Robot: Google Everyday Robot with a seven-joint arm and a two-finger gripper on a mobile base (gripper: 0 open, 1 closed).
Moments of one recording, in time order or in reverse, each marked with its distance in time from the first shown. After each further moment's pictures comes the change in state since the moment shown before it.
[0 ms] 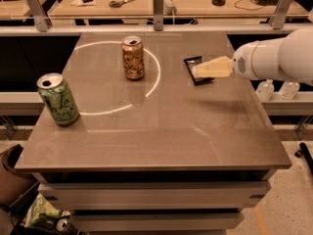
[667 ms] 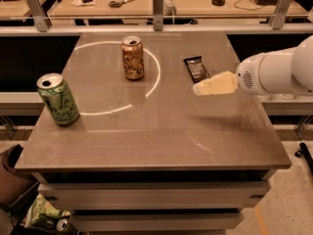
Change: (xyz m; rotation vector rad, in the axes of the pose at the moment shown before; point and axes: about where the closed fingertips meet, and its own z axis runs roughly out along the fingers) arm 0.033 0.032 -0.041 -0.044 0.095 -0.038
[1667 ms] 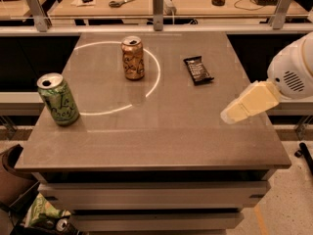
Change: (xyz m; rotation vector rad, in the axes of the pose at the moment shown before) arm 0.023 0.029 -0.108 -0.071 0.288 -0.308
